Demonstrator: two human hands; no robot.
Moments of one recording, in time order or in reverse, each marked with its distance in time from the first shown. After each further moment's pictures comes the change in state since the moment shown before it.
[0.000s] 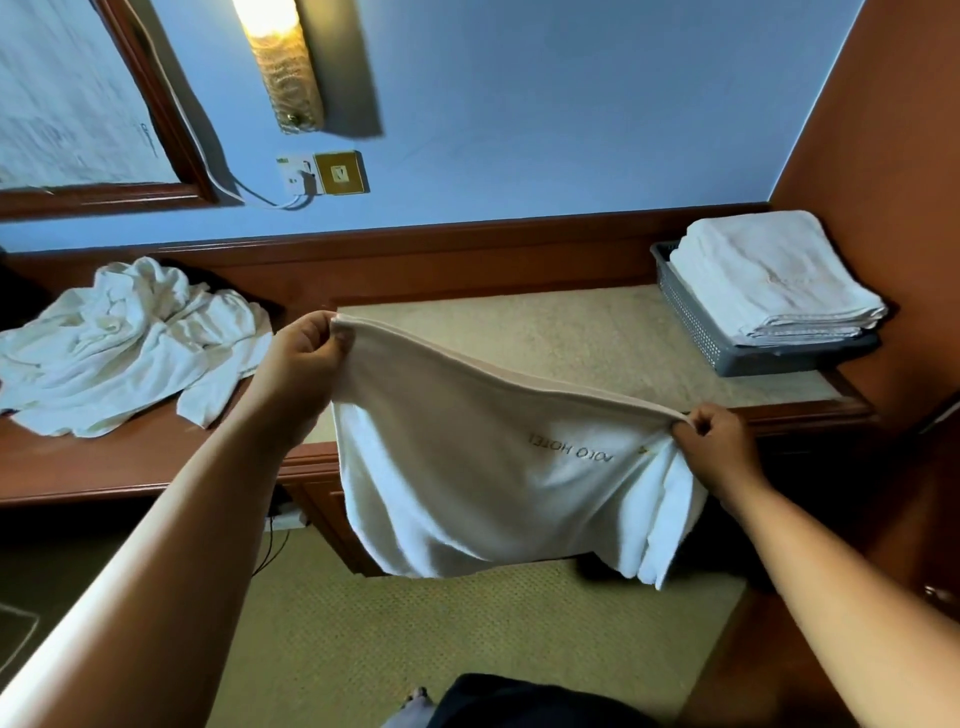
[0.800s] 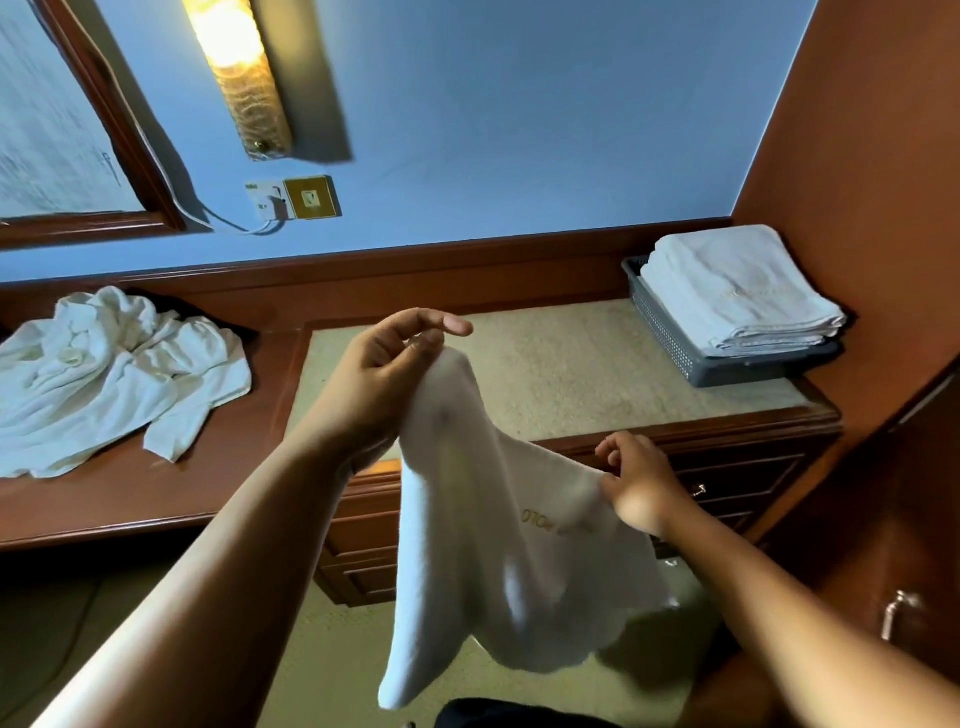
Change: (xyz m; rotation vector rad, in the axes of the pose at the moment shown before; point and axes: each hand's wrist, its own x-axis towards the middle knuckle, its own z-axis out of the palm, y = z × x) left_hand -0.034 0.065 0.078 -0.255 -0.387 0.058; right_hand -0.033 -0.040 0.024 -0.279 -0.324 -0.036
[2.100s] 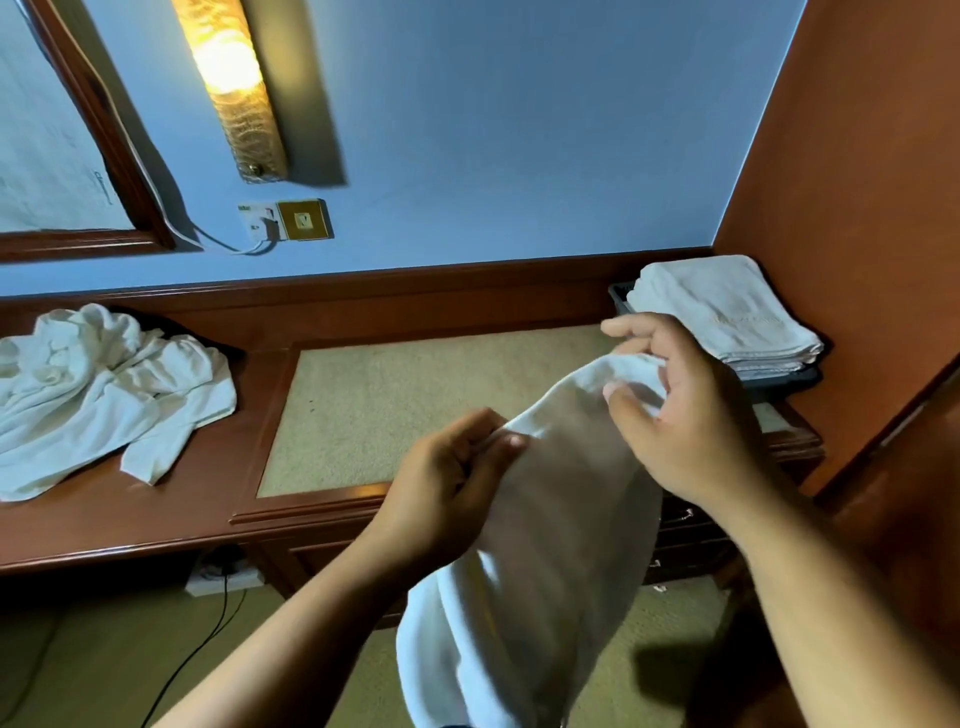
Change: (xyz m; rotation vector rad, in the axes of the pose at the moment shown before) left_hand -0.042 -0.022 0.050 0.457 -0.086 0.239; right_hand -0.064 -0.118 -0.124 0.172 0.436 -0.584
